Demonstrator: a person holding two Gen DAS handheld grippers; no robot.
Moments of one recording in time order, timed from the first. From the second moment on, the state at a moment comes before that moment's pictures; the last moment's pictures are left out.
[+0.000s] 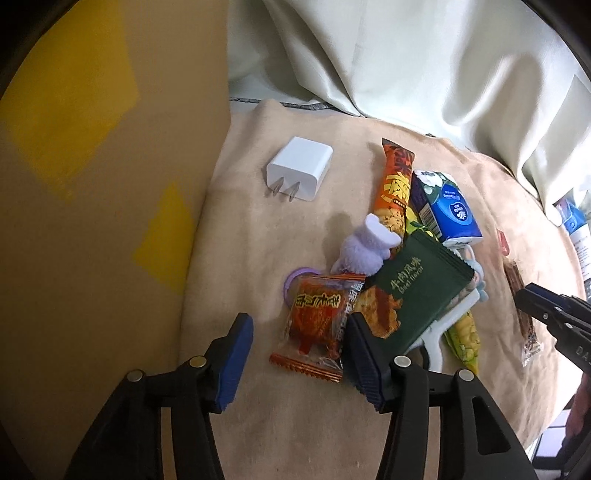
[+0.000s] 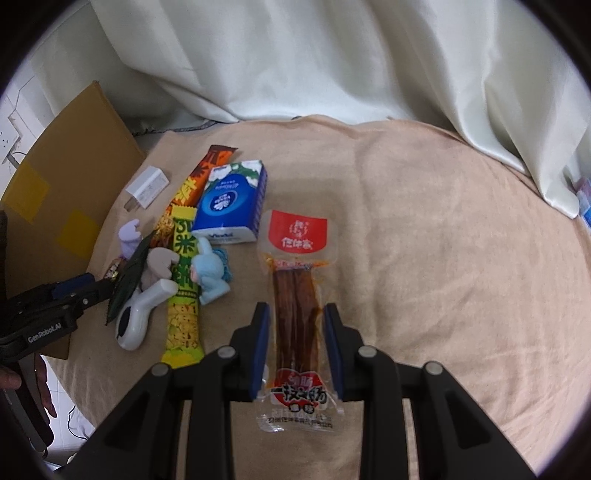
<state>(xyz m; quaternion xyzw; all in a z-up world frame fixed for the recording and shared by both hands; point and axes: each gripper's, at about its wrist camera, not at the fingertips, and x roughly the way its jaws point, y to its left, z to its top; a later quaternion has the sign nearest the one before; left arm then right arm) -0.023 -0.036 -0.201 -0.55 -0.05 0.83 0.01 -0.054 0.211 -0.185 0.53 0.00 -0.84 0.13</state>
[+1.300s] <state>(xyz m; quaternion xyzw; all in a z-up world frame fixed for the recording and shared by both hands) 0.008 -0.011 -0.078 -0.46 -0.04 0.88 0.05 -0.020 0.217 -0.094 0.46 -0.02 -0.88 0.13</state>
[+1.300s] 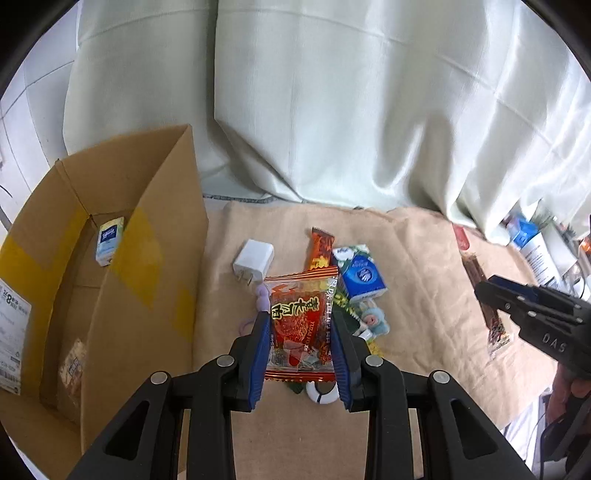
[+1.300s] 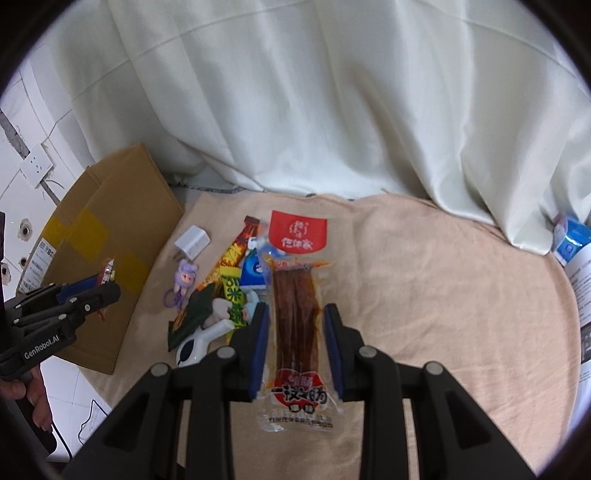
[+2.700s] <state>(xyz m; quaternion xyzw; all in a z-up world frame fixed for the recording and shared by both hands) 0.045 -0.249 -0.049 -0.40 -0.11 0.90 -0.14 -0.065 -0.100 -0.042 0.41 0.09 -0.82 0.39</state>
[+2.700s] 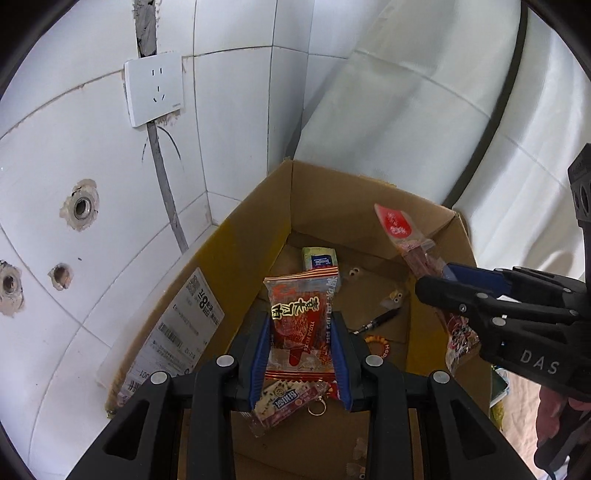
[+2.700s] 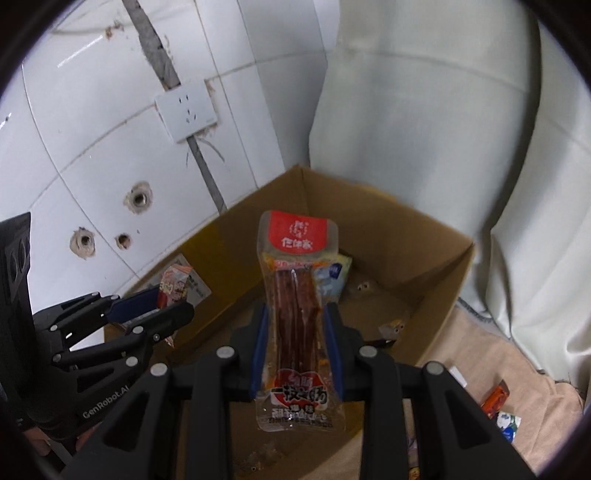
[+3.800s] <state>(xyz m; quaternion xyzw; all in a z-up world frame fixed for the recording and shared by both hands) -0.015 -0.021 0.021 -0.36 -0.01 0.93 0.03 -0.040 0.170 0.035 0.30 -0.03 -0.93 0.18</state>
